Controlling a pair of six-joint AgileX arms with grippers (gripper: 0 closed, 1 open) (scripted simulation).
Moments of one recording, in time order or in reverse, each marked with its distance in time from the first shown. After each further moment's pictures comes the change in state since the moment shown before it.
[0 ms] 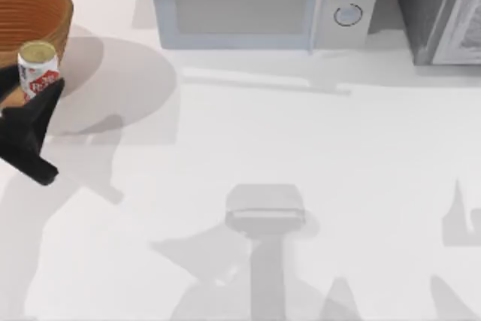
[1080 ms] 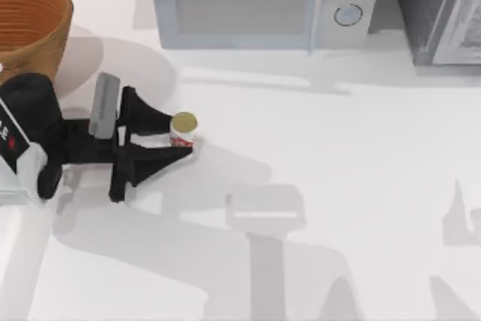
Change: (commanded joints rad) left arm -0.155 1.449 0.616 0.796 0.864 0.002; right arm 0.000 0.000 0.000 0.000 0.000 0.000
